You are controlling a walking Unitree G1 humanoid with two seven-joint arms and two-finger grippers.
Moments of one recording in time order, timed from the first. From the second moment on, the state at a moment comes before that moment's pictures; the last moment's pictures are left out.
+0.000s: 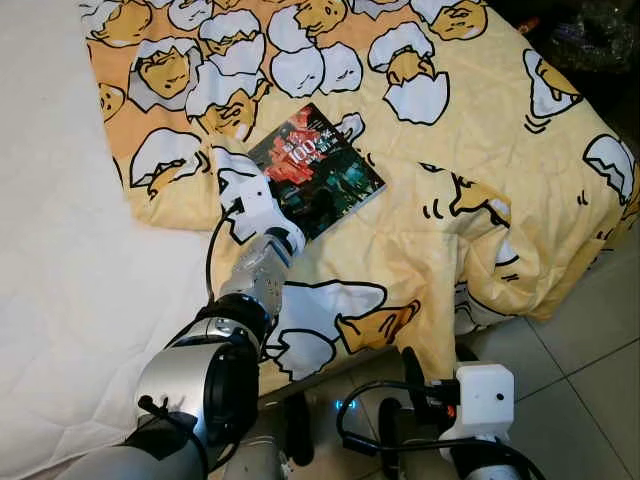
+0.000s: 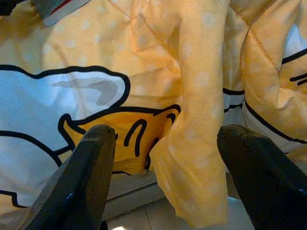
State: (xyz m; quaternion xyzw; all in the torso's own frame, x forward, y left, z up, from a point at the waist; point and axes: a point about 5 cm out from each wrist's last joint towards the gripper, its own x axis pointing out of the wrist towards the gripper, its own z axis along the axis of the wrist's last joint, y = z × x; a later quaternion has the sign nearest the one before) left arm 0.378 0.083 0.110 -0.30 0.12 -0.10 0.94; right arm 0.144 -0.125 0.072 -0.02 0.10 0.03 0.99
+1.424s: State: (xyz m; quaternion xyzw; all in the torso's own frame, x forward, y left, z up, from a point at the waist) left arm 0.373 0.060 0.111 -0.50 0.13 -0.17 0.84; right arm 0.158 -0.128 0.076 -0.01 0.08 0.02 1.00
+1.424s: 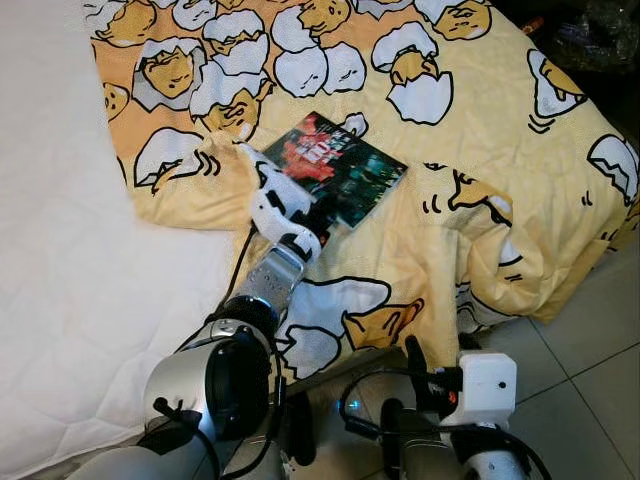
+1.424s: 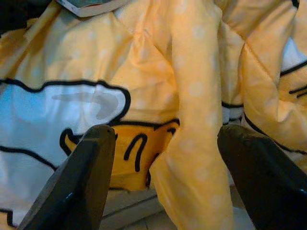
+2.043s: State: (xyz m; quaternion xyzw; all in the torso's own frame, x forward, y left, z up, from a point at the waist) left arm 0.385 0.120 0.151 -0.21 0.03 -0.20 0.96; right arm 0.206 -0.150 0.089 0.01 0.03 -0.01 1.00
